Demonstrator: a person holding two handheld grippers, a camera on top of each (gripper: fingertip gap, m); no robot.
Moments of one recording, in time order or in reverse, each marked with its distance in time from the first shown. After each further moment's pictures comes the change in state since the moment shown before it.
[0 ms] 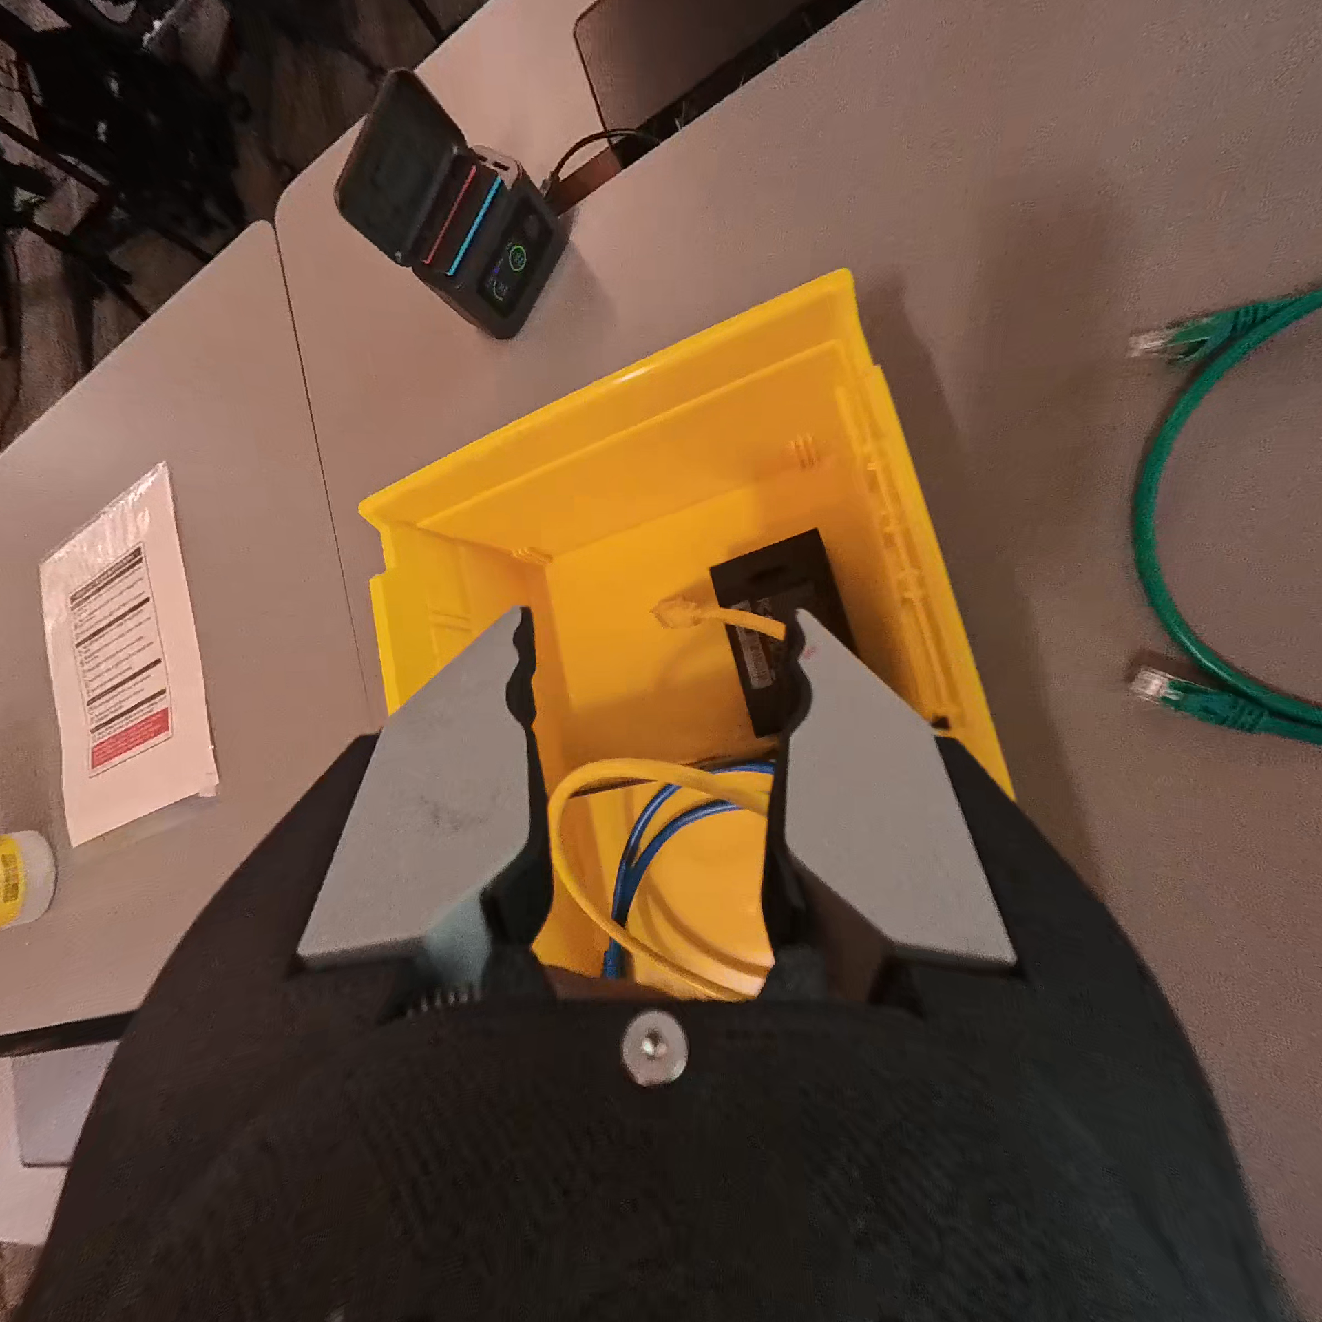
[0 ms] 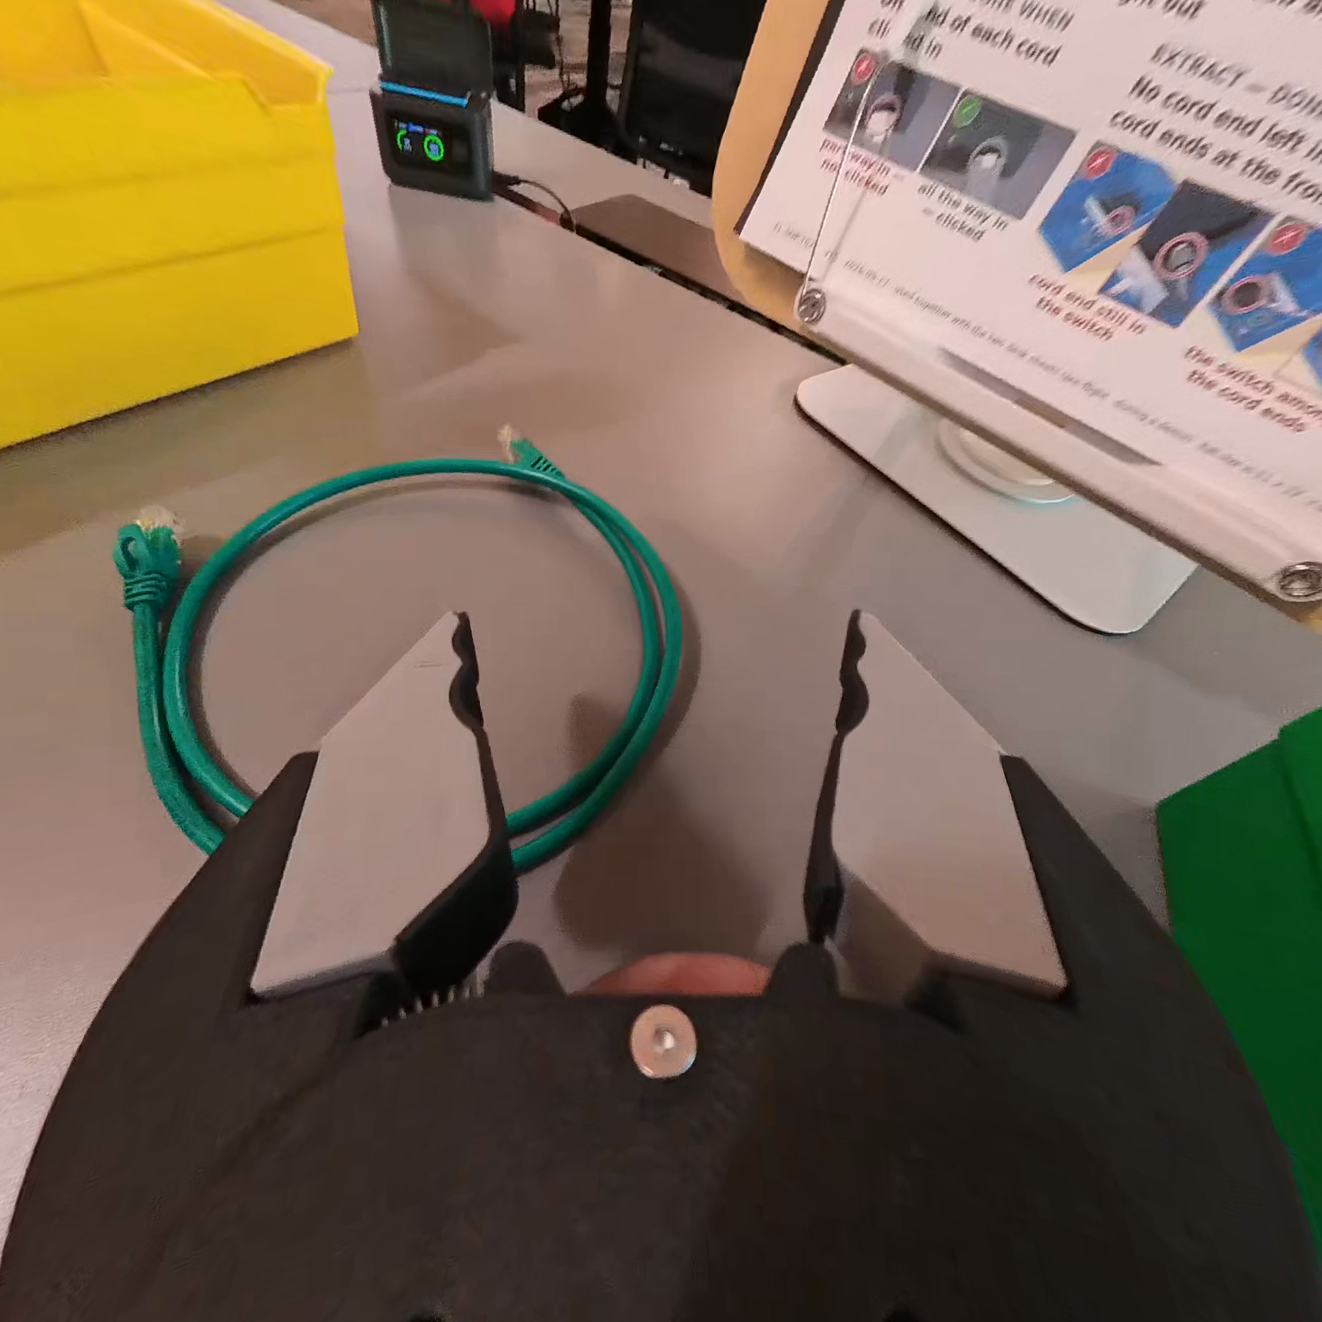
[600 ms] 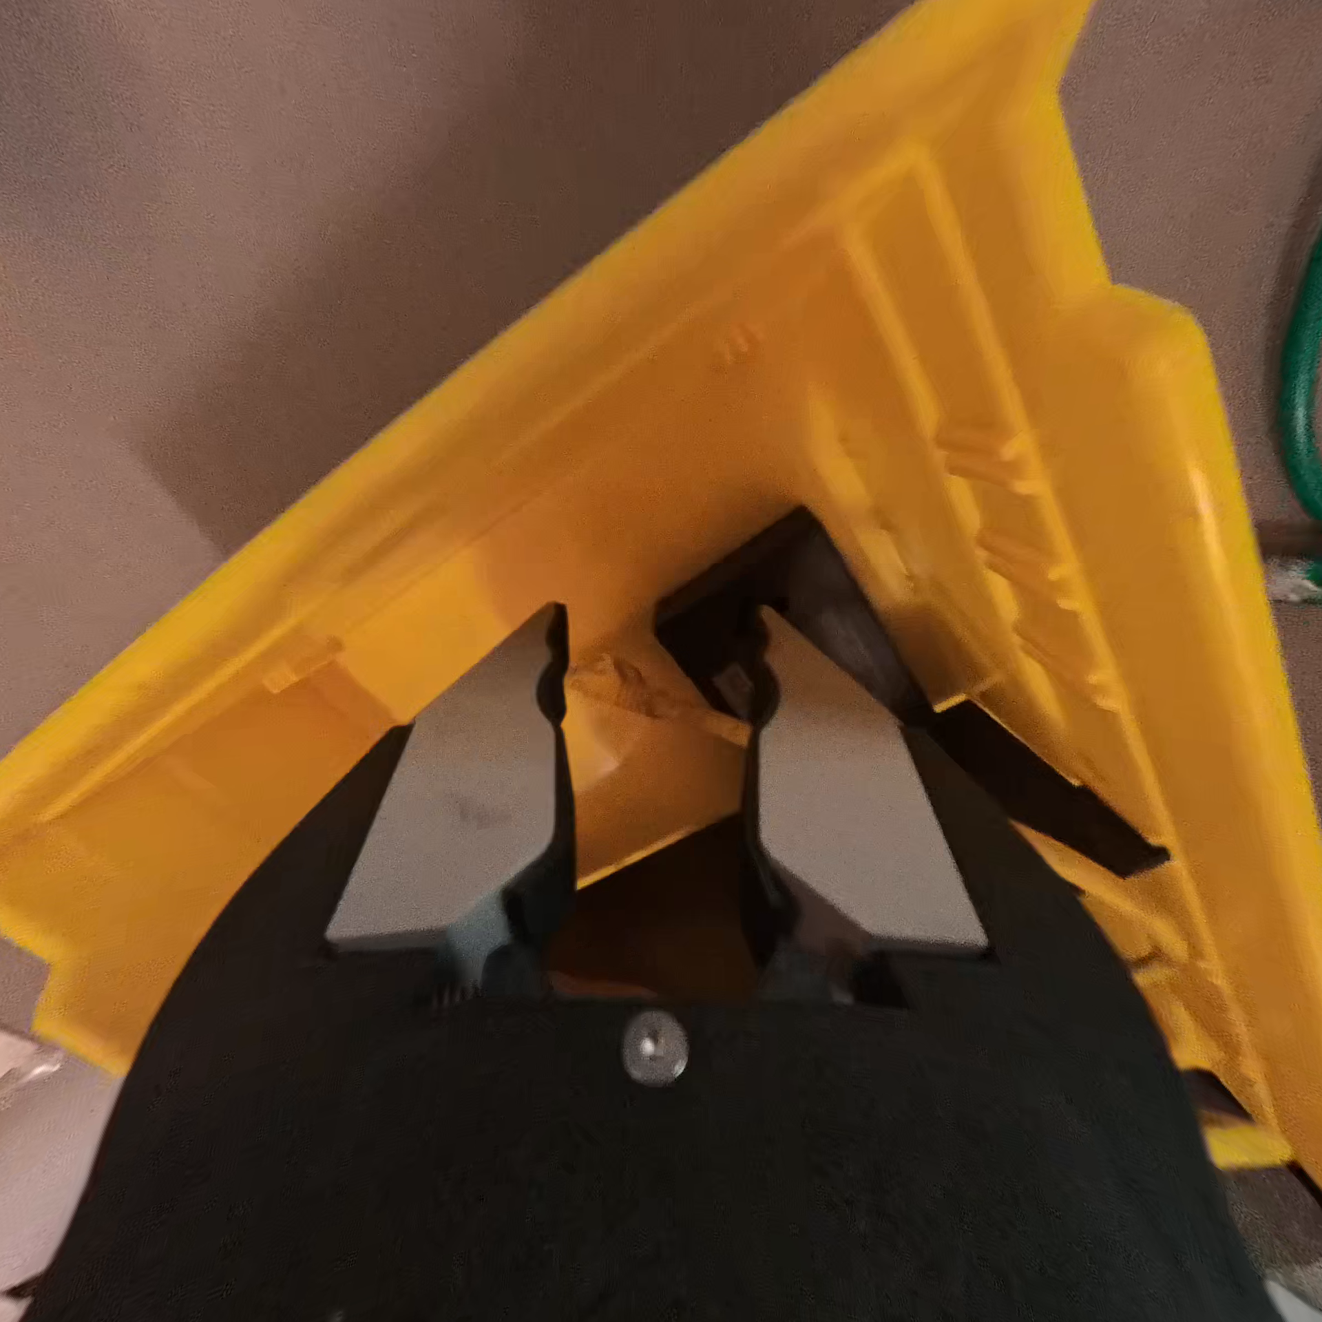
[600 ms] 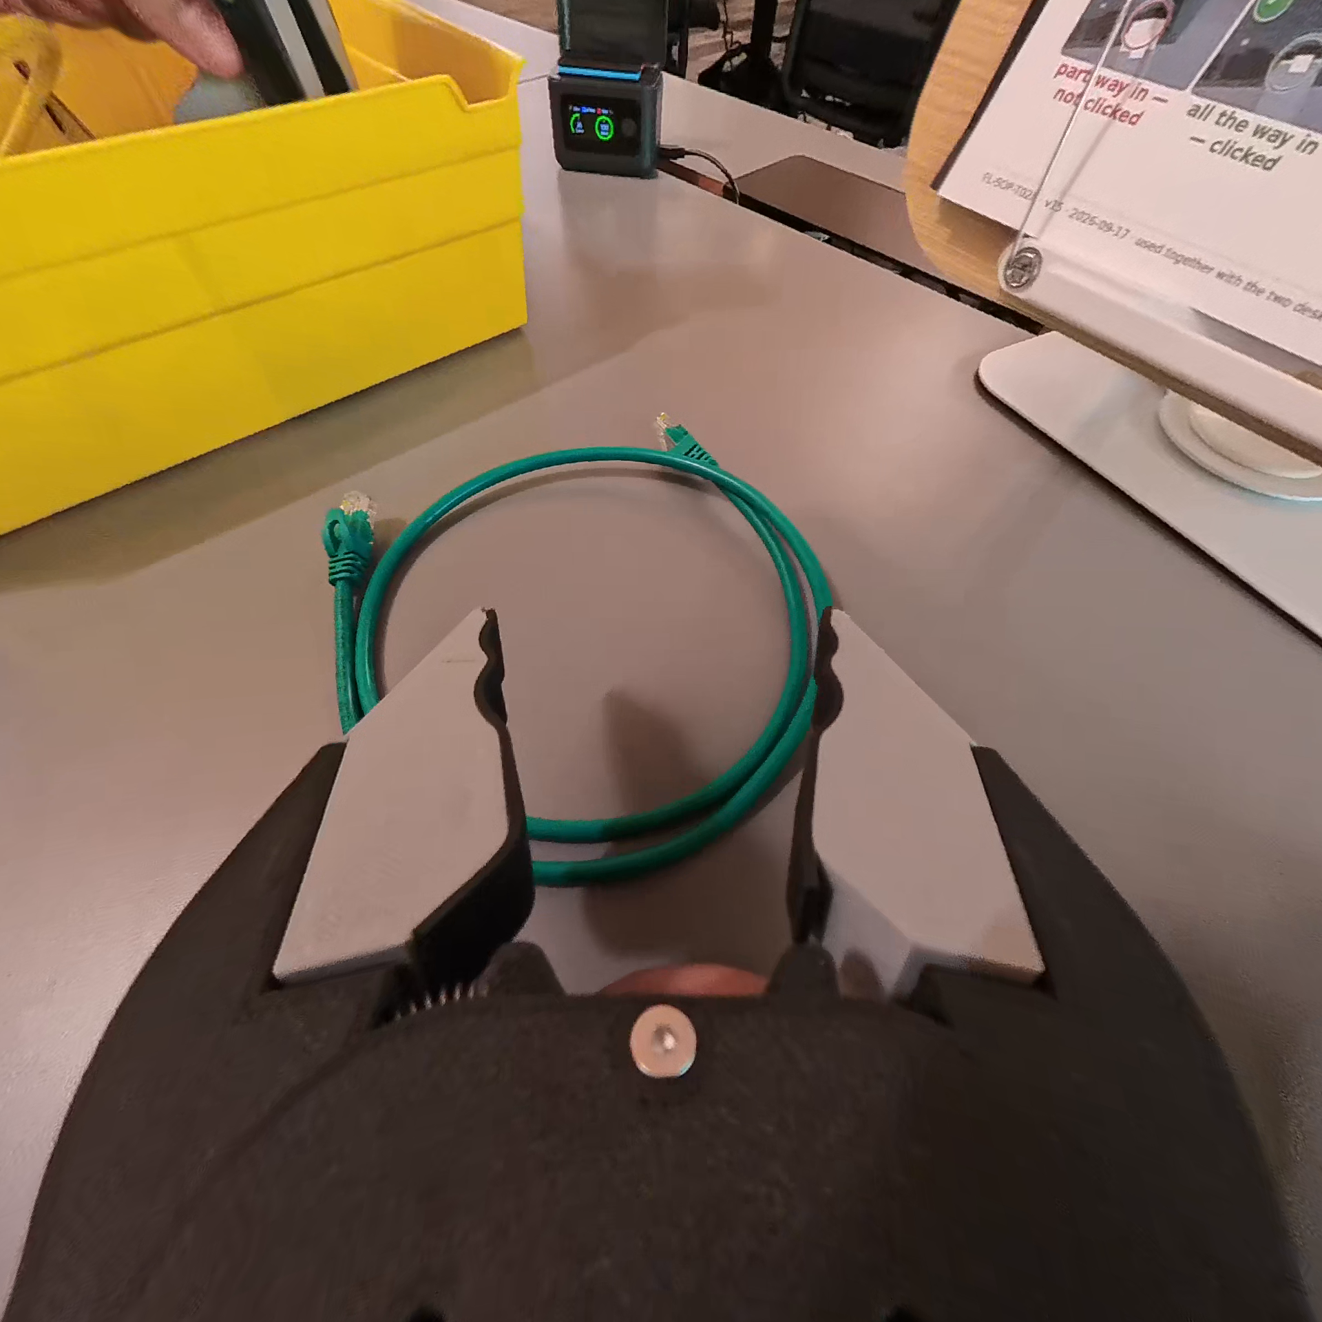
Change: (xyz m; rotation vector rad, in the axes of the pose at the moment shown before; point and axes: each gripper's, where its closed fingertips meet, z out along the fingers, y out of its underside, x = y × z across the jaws) left arm 0.031 0.038 0.105 -0.433 0.460 0.202; right arm -0.044 0.001 0.001 -0.029 -0.208 0.044
